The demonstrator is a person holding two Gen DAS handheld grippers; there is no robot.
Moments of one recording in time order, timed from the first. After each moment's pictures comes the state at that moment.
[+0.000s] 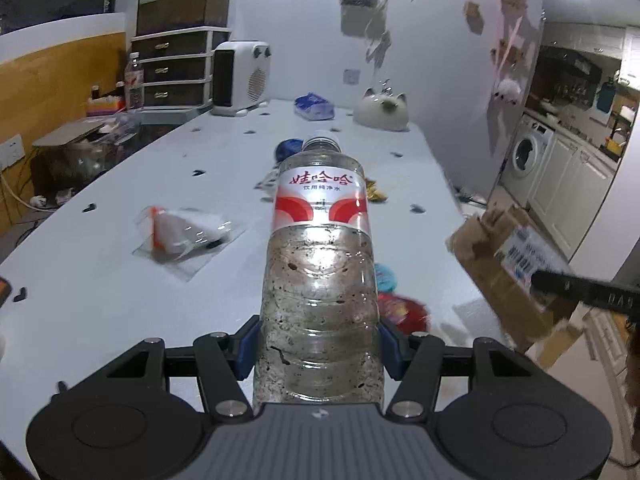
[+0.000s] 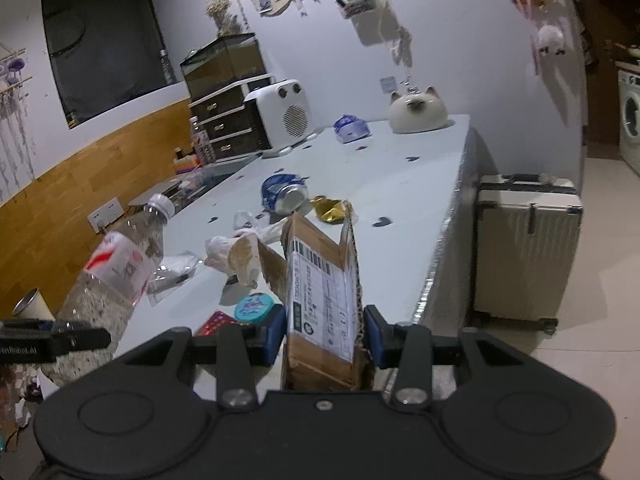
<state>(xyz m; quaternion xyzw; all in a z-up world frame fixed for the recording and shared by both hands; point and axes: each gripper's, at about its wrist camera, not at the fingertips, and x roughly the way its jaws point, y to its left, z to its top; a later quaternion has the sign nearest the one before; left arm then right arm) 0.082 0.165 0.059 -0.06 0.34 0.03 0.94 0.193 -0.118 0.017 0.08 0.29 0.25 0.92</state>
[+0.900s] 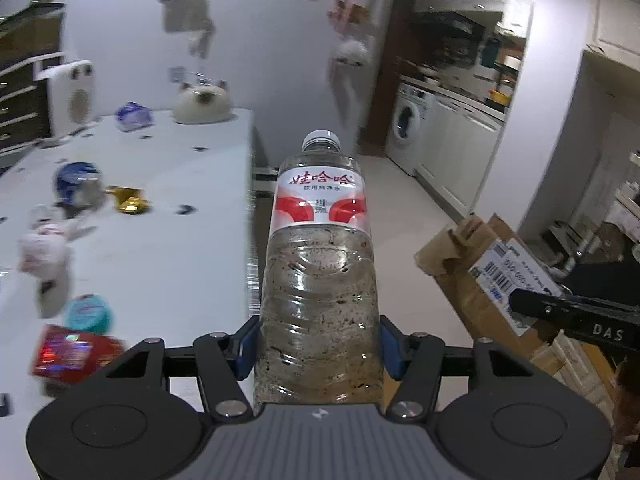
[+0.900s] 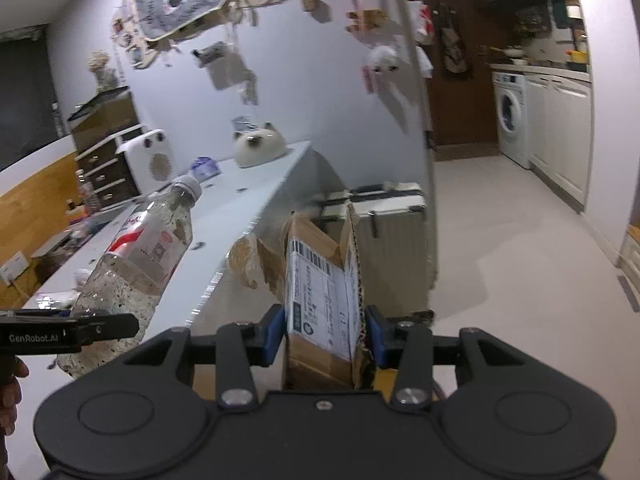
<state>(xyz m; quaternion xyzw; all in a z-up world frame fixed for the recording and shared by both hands) 0.150 -0.046 0.028 -0.02 0.34 -0.14 0.93 0.143 -0.300 0.007 0.11 0.27 0.08 0.95</state>
